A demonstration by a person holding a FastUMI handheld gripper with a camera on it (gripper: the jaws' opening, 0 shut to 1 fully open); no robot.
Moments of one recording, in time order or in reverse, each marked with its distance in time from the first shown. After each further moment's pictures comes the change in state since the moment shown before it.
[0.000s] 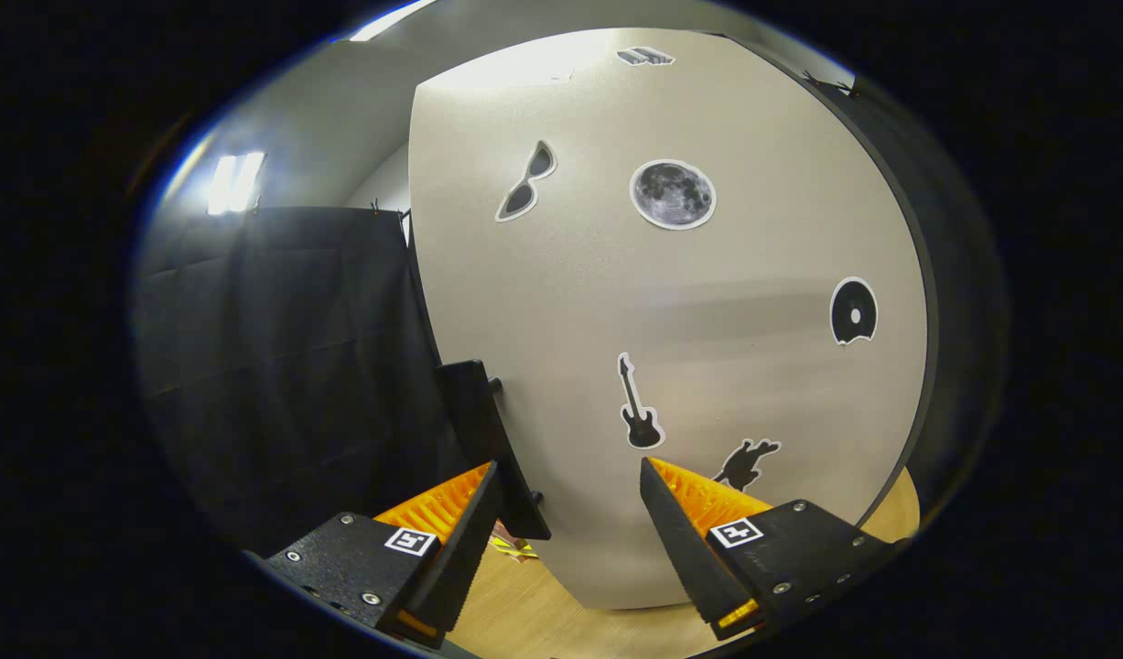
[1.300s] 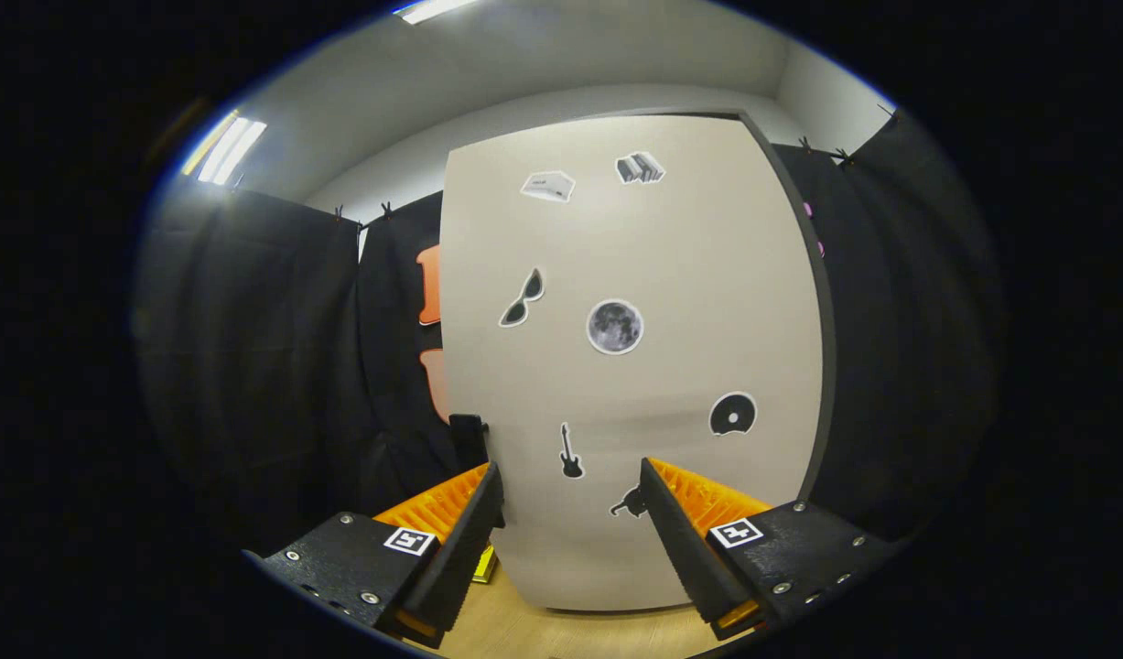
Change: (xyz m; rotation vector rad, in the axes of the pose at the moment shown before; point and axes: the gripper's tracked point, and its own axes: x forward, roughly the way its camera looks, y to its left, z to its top) arm -0.090 -0.023 0.068 -0.137 -0.152 -0.259
